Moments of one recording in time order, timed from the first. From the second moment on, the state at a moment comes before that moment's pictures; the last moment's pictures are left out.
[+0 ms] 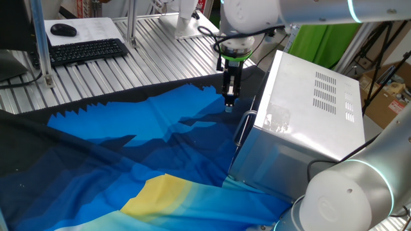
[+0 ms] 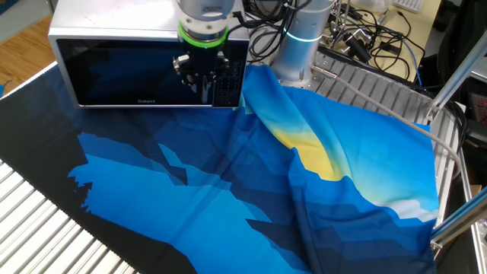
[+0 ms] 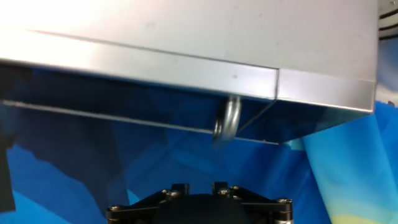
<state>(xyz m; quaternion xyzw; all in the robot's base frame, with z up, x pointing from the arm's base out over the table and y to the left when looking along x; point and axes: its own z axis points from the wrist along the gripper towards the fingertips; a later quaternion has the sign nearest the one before) 0.417 -0.100 0.186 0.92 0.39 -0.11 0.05</state>
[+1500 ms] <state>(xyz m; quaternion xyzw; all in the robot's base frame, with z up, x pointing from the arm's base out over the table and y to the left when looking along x) 0.383 -0.109 0.190 0.91 0.37 -0.15 0.05</state>
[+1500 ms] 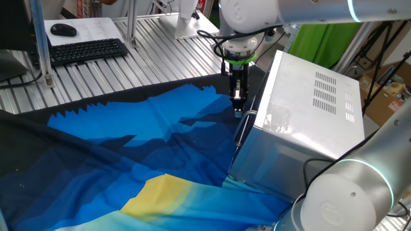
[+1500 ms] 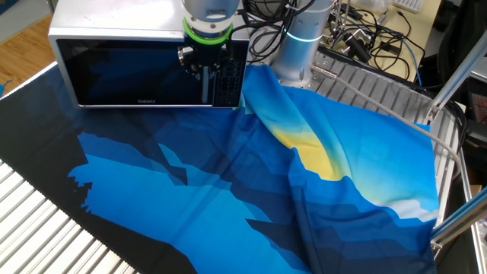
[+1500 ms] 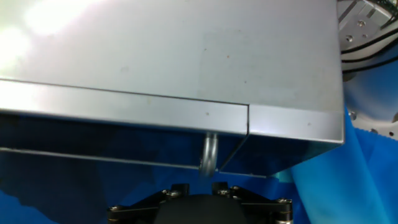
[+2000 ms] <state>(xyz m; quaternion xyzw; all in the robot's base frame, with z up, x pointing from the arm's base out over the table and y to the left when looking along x) 0.375 -0.114 0.187 0.91 0.38 -0.16 0.06</state>
